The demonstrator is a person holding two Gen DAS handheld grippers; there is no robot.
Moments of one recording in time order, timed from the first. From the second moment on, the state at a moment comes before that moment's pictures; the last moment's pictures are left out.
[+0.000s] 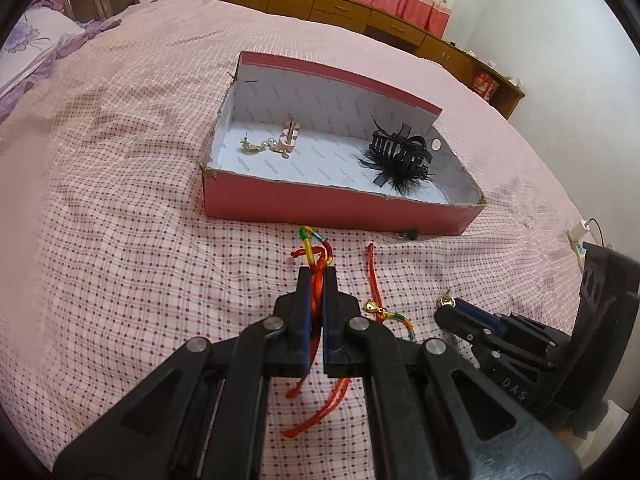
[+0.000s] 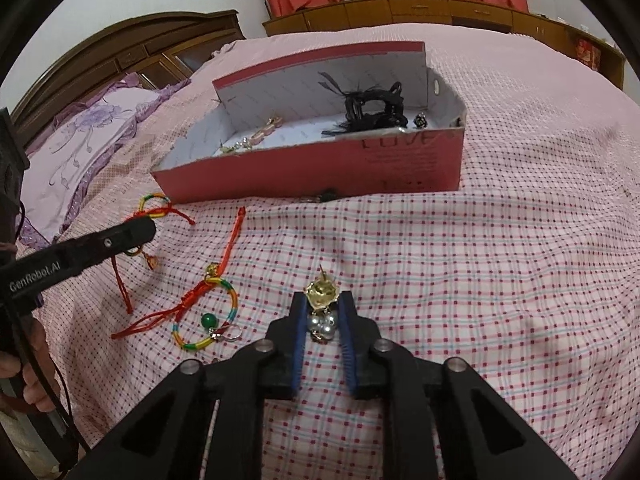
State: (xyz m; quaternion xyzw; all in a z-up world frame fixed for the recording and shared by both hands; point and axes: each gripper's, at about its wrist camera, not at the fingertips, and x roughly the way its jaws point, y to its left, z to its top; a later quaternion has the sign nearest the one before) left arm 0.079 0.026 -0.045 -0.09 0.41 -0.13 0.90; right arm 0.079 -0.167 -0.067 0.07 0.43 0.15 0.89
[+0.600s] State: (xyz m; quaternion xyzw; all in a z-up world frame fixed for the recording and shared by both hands) left arm 0.070 0.023 -0.017 -0.08 0.37 -0.12 0.92; right arm 0.058 -0.176 -0.023 0.08 0.36 0.16 0.92
